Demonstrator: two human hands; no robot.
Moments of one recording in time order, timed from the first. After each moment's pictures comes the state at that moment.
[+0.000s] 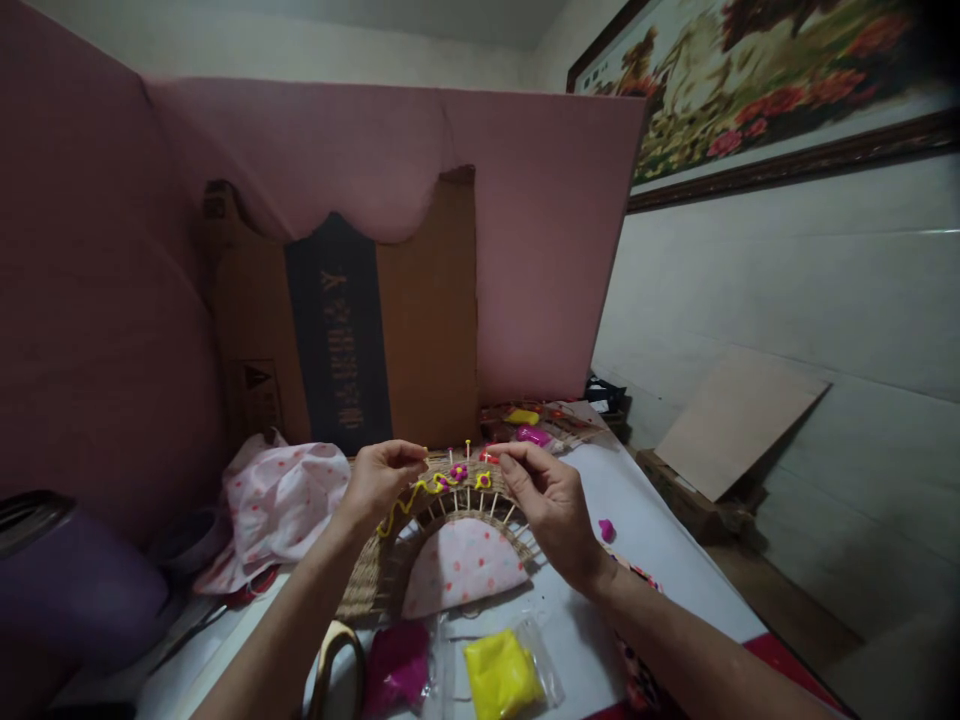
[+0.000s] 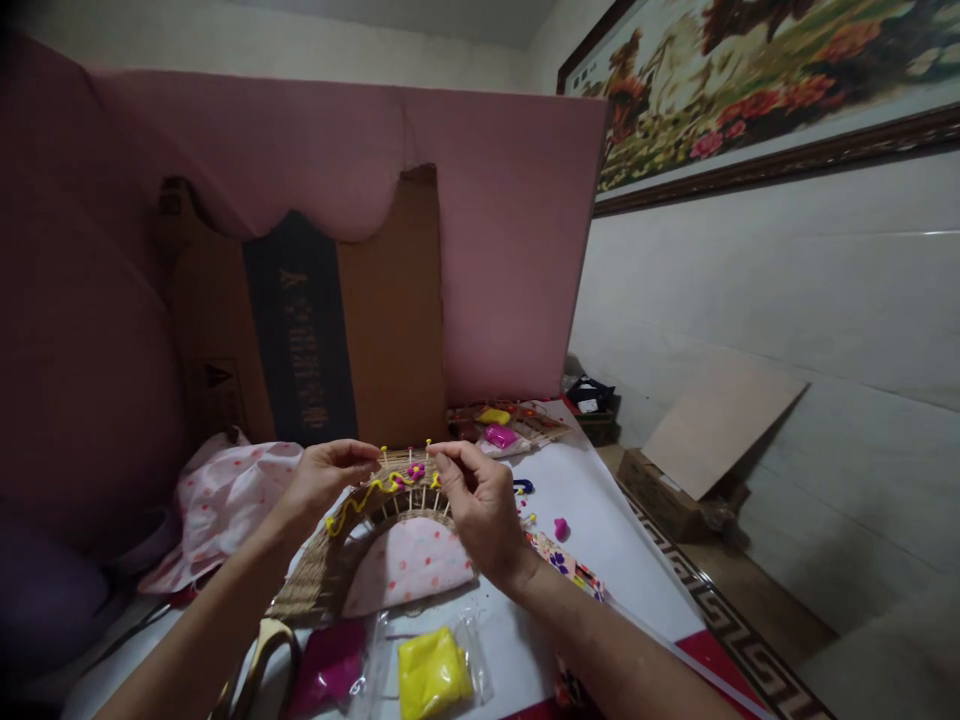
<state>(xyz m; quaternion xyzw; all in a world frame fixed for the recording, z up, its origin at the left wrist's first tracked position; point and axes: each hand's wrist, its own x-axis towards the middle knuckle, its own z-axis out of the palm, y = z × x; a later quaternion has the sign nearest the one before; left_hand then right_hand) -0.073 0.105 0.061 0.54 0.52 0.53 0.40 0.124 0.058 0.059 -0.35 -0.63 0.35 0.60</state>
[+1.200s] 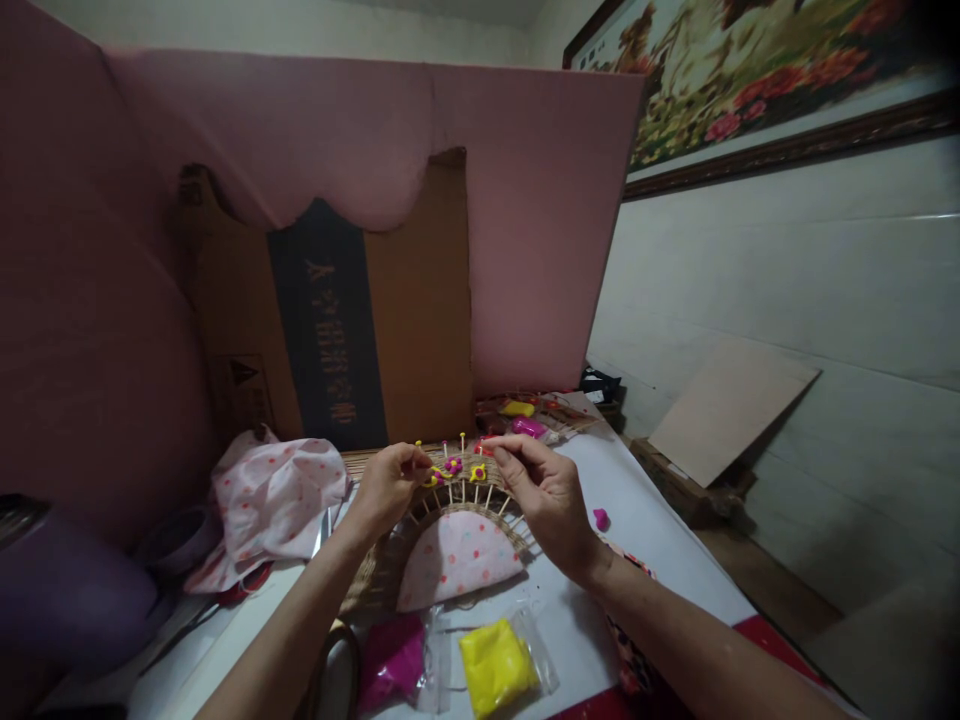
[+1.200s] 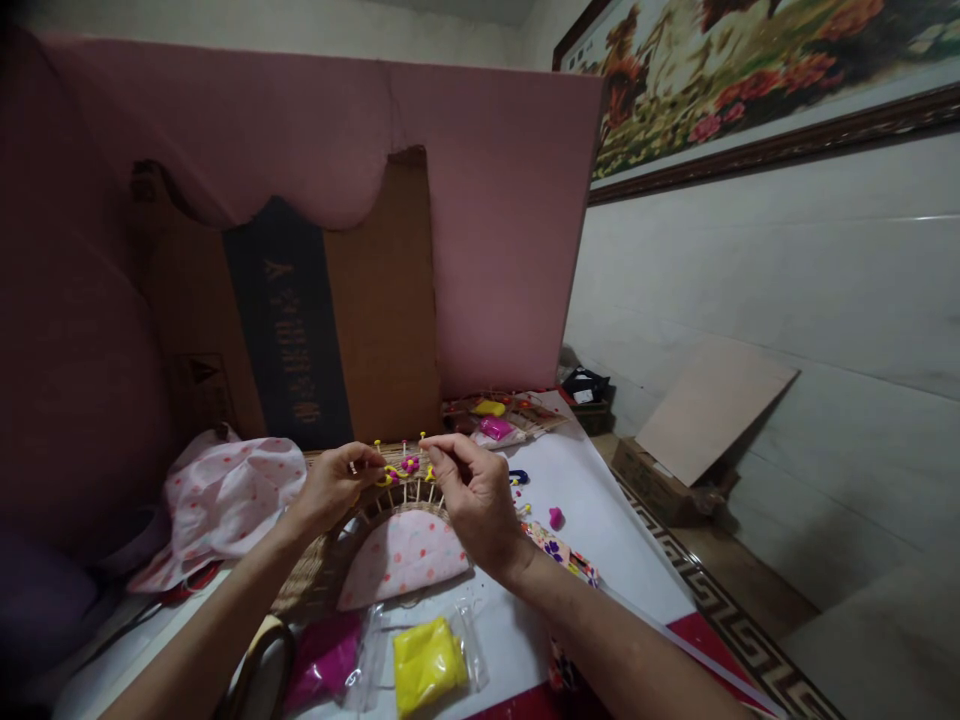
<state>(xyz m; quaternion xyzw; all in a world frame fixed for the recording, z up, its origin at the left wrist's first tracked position) -0.071 0.111 0.038 0.68 0.53 0.45 0.23 0.127 0.059 0.060 -0.36 -0.64 0.31 0.60</state>
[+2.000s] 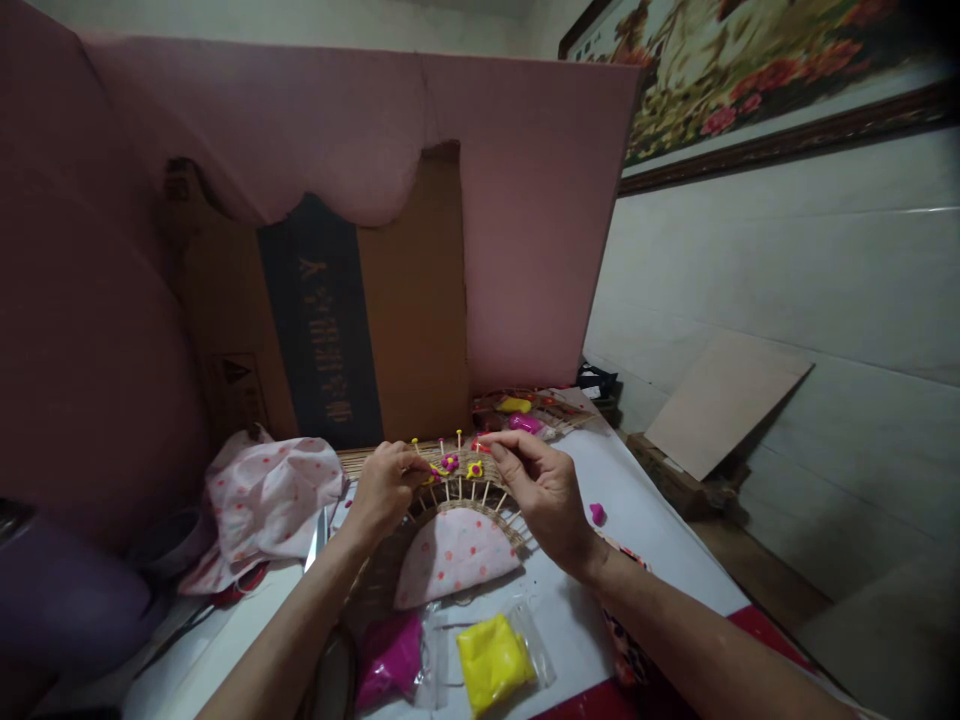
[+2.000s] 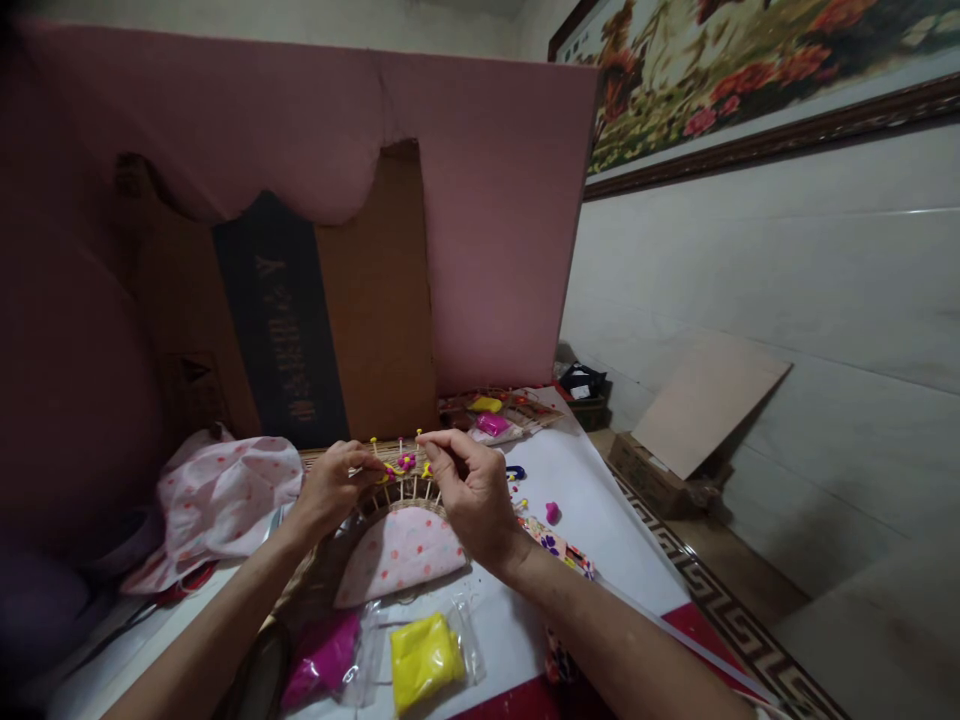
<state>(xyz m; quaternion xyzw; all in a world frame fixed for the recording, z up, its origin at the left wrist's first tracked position) -0.071 0.111 0.034 0.76 0.52 0.37 0.09 0.129 0.061 0.058 -0.36 -0.66 0.28 0.60</state>
